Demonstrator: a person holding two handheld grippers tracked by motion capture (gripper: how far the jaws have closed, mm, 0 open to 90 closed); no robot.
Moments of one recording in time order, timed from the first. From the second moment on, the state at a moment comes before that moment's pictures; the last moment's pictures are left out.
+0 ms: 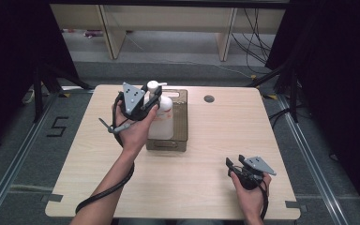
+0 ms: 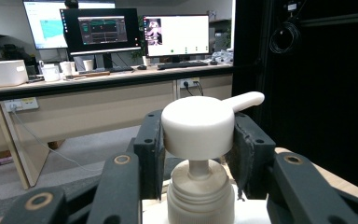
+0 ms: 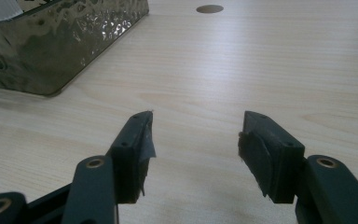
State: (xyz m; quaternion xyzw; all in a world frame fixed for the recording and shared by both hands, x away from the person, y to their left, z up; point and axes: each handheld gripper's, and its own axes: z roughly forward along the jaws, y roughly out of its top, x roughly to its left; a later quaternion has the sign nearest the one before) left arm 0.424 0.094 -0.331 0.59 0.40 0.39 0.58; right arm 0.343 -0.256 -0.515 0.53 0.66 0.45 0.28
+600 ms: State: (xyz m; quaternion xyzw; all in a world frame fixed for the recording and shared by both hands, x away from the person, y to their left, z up) left arm 0.424 0.093 -0.341 0.60 0.40 0.39 0.57; right arm 0.342 -0.256 -0.515 0.53 0.66 0.45 0.28
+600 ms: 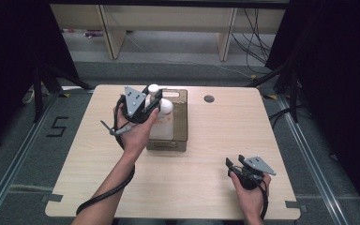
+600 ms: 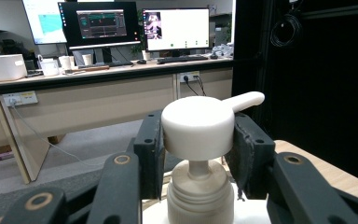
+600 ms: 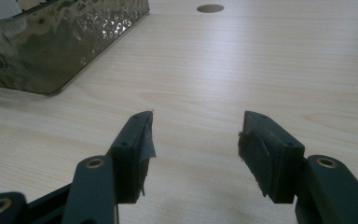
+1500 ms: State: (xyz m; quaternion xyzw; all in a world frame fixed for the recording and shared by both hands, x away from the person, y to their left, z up) left arm 0.421 0.091 -0.362 0.61 0.41 0.38 0.56; right arm 0.341 -0.255 -0.514 0.53 0.66 0.44 0.28
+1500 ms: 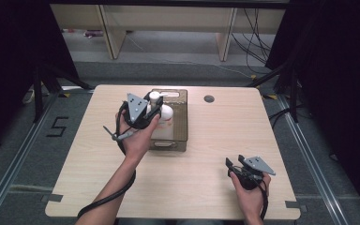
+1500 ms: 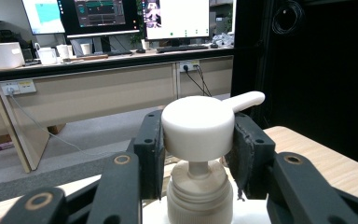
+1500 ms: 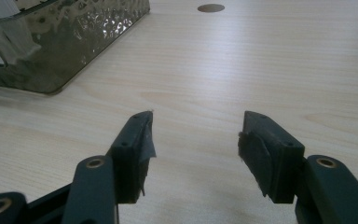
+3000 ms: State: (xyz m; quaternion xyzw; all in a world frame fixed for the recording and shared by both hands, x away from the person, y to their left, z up) left arm 0.419 0.090 -0.376 0.61 0.40 0.39 0.56; right arm 0.341 -0.254 -0.515 0.53 0.66 0.45 0.28
